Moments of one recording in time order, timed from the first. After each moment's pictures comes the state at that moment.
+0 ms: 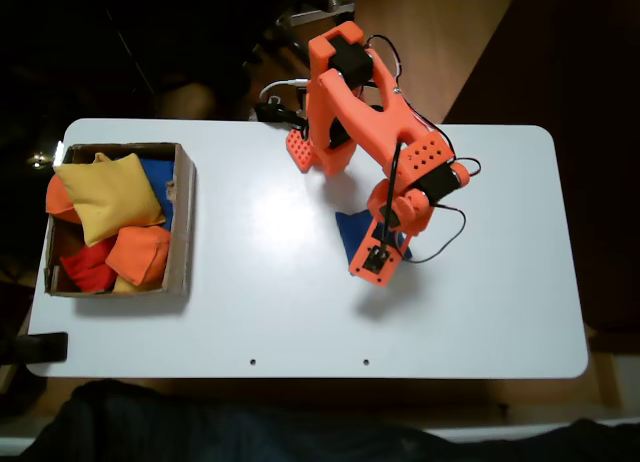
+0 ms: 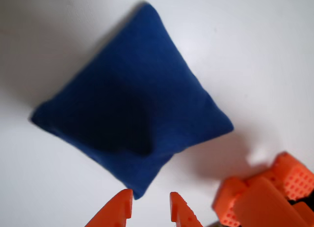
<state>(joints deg) -34.7 101.1 108.5 94.3 -32.3</state>
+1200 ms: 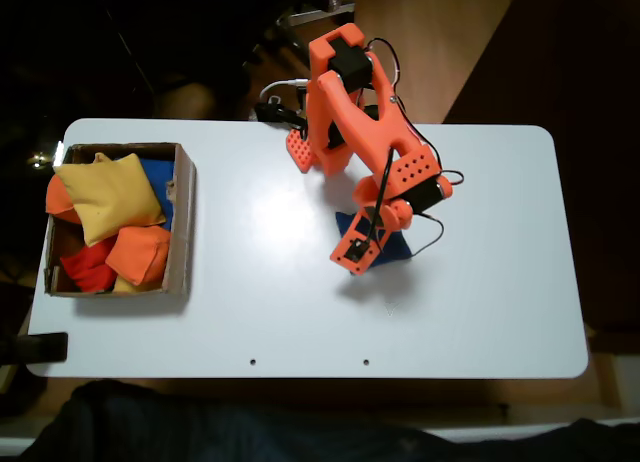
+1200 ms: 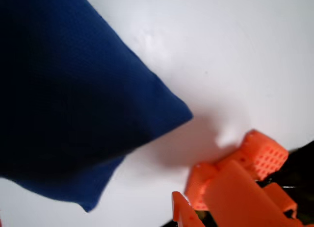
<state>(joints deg) -32.0 100.5 117.0 96.6 -33.0</state>
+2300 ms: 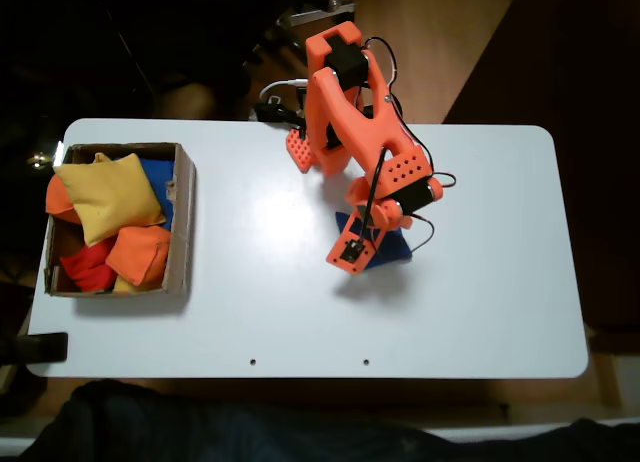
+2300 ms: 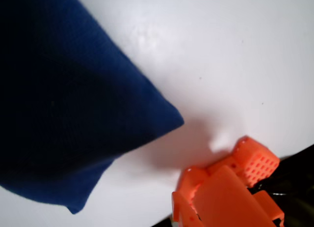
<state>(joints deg) -29.5 102.0 119.2 96.0 -37.6</state>
